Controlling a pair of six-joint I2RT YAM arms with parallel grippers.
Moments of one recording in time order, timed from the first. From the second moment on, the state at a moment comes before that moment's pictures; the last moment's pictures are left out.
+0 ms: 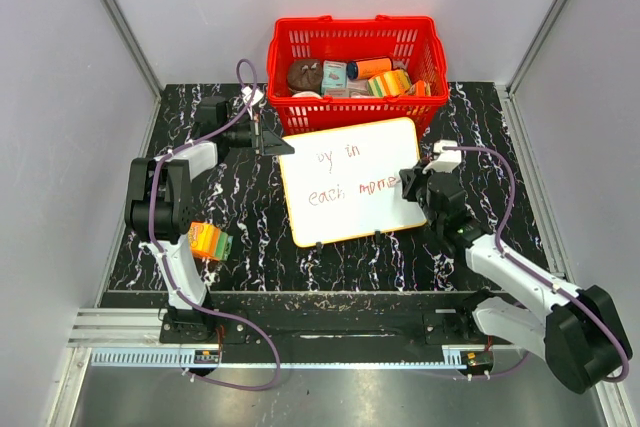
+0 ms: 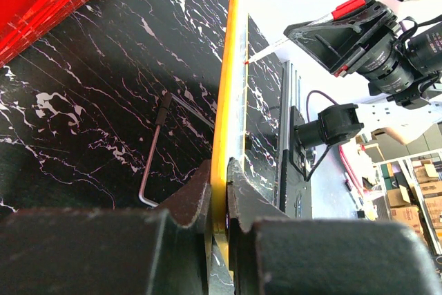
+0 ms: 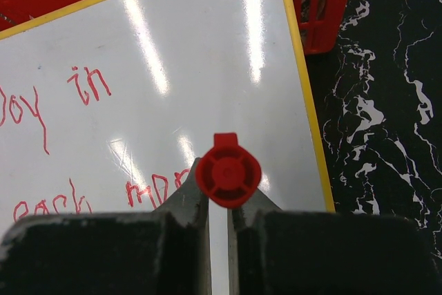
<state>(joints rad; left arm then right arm) -0.07 1.94 1.24 0.21 1.33 -0.40 0.49 1.05 0.51 0.29 0.31 0.39</state>
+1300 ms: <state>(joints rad) -0.07 1.94 1.24 0.20 1.33 -0.39 0.47 1.03 0.57 0.24 0.40 0.37</state>
